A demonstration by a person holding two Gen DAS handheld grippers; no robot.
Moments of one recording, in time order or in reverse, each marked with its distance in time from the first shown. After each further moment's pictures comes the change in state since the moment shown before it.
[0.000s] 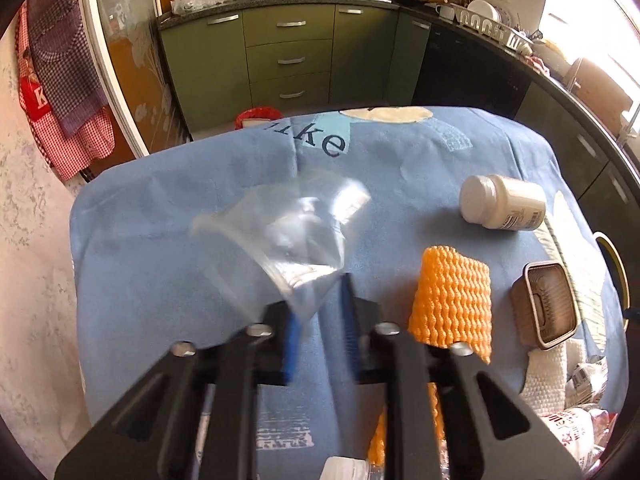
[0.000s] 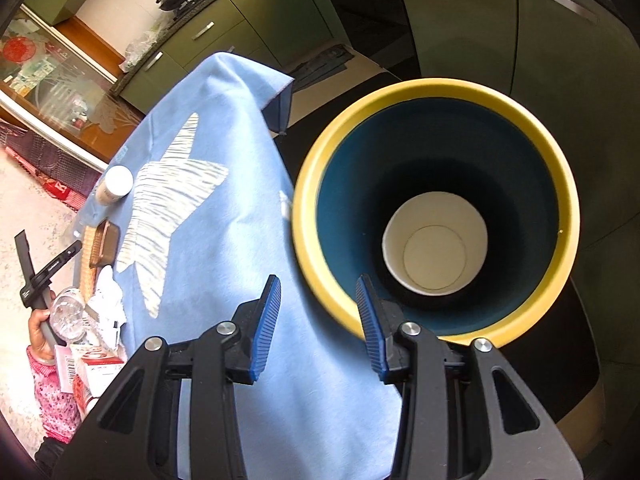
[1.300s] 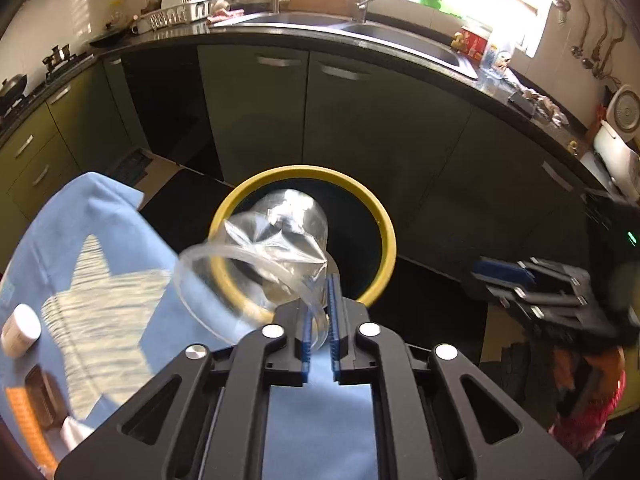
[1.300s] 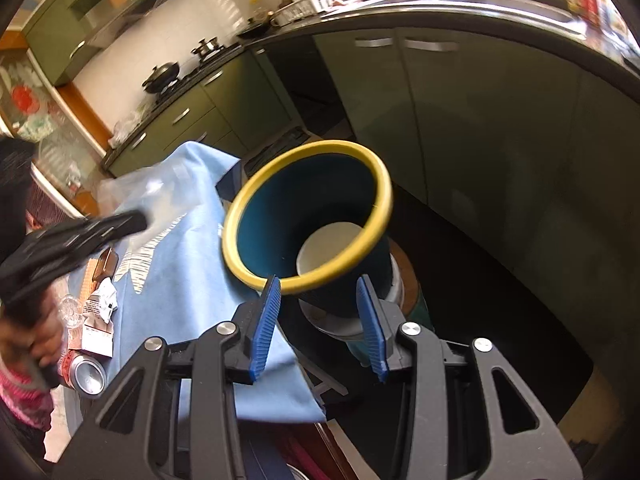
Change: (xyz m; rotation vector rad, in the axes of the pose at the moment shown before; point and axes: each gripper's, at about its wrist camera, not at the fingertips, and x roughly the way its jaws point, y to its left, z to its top) left arm -0.078 -0.489 -0.053 0.646 0.064 -0.485; right arm -0.125 -0.095 -0.100 0.092 -0.334 -0.079
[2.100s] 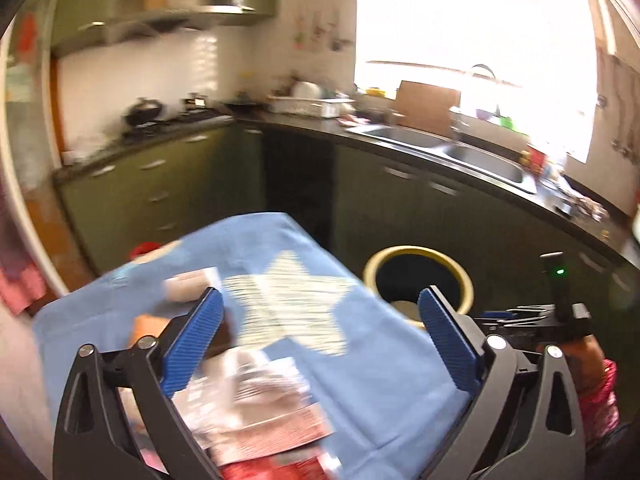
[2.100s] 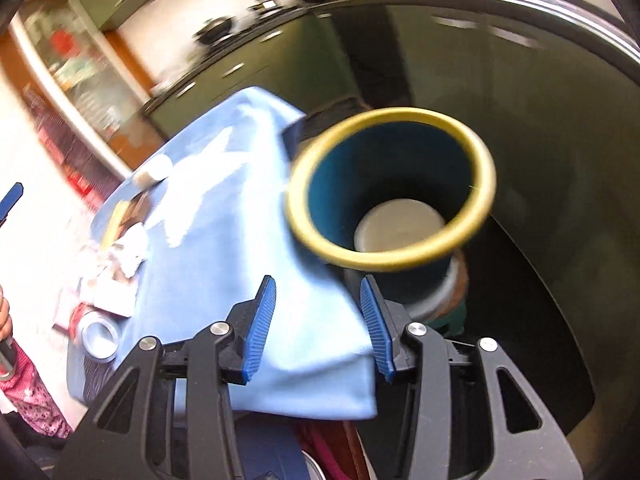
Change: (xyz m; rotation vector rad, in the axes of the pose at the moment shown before) left arm -0.235 0.094 -0.145 -0.213 -0.424 0.335; right arm 0.039 0.079 -0.010 -0.218 0.126 0.145
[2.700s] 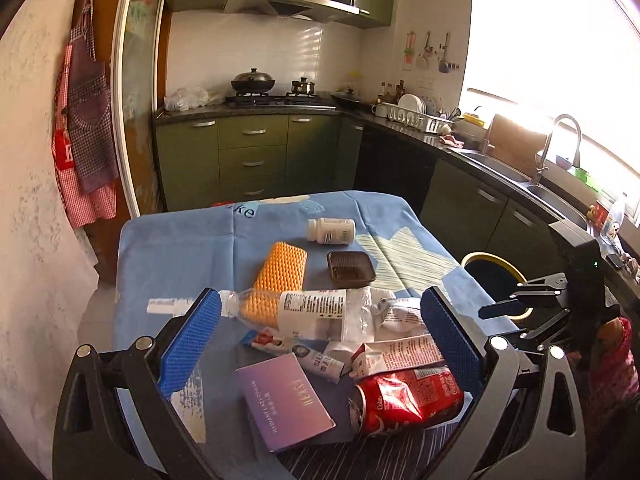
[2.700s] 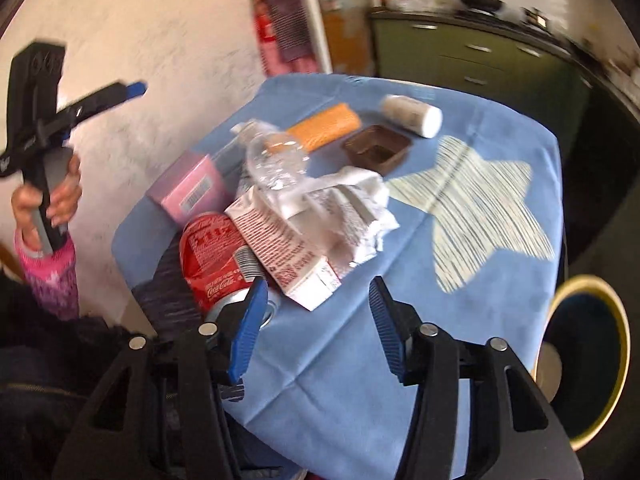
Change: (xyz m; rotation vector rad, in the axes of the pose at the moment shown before) left arm -0.082 0.125 -0.095 -0.252 -0.004 0.205; right arm 0.054 0.229 0.010 -0.777 0.229 0.330
